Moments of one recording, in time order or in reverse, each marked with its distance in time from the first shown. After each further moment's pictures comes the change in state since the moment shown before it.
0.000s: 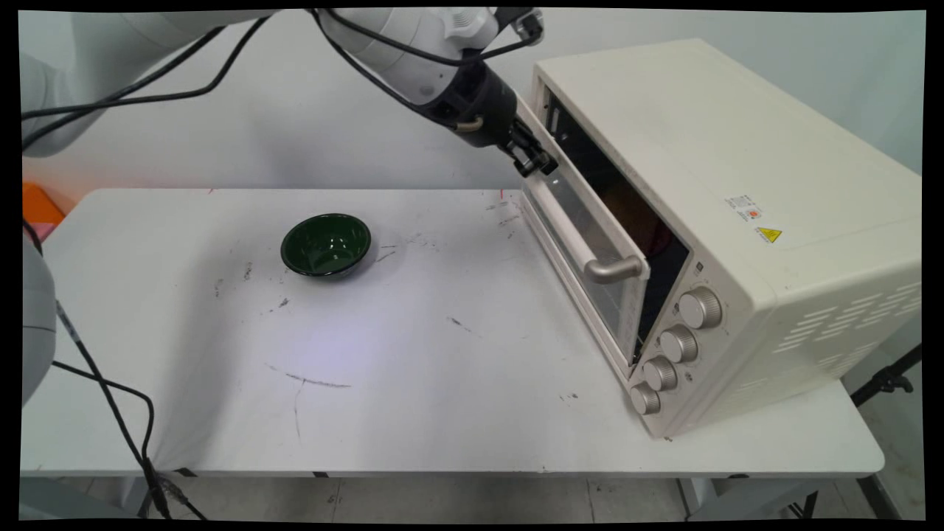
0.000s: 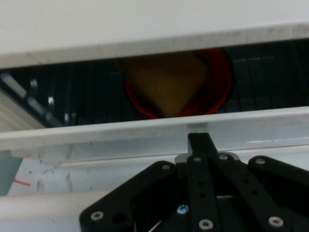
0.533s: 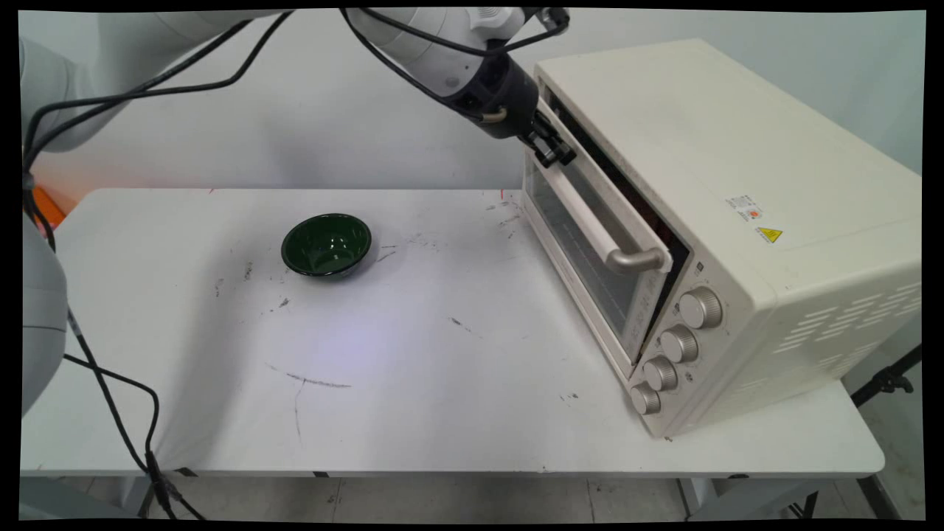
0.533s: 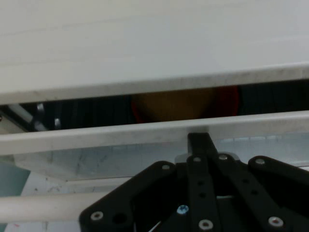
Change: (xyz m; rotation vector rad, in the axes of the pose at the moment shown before) arm 0.021 0.001 0.013 0.019 0.012 -0.002
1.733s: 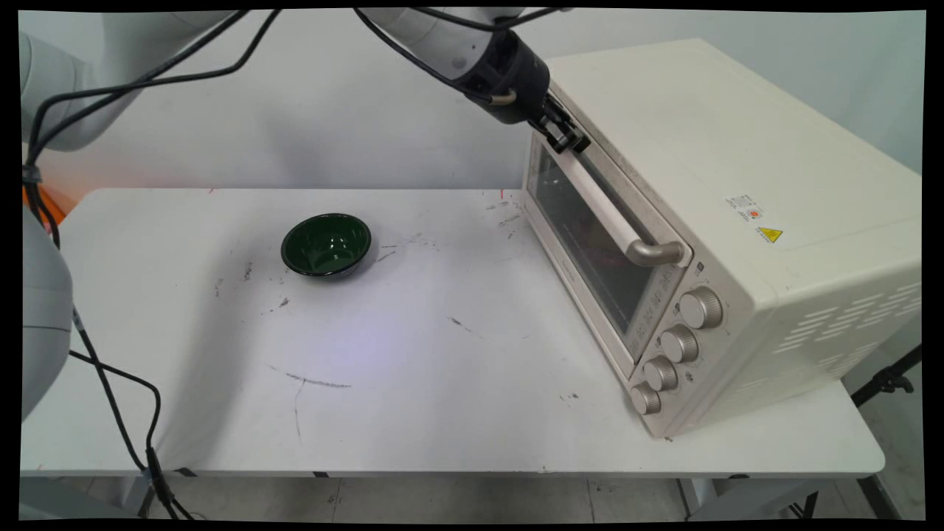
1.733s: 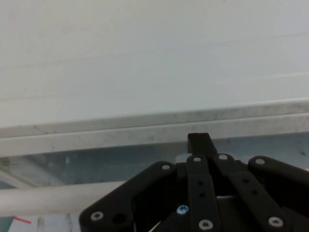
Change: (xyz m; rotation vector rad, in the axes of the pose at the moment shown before) arm 0.018 -0.001 -0.006 -0.020 0.038 -0.002
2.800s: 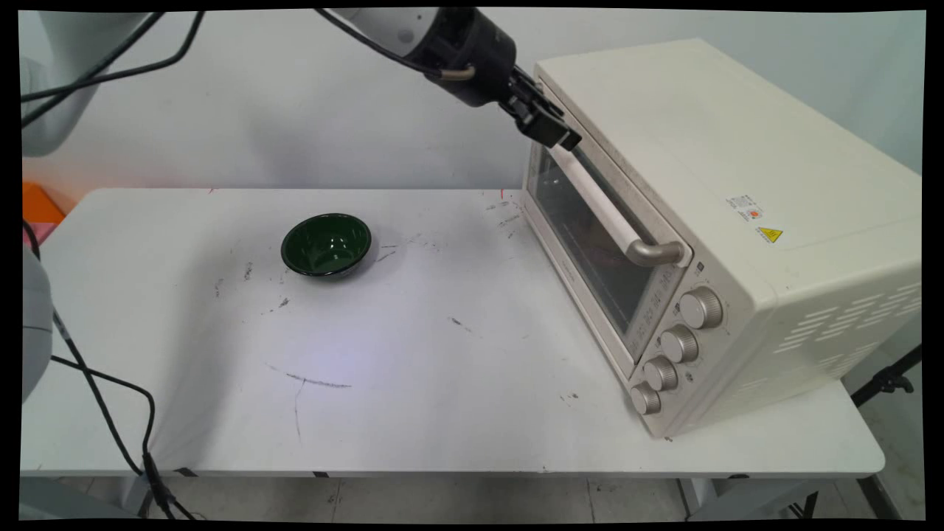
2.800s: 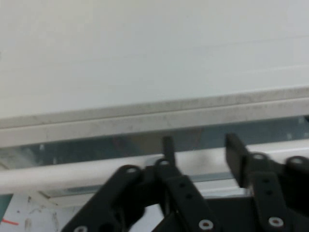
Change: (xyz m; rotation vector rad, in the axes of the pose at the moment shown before) arm -0.012 -0.003 -0.050 -0.064 0.056 -0.007
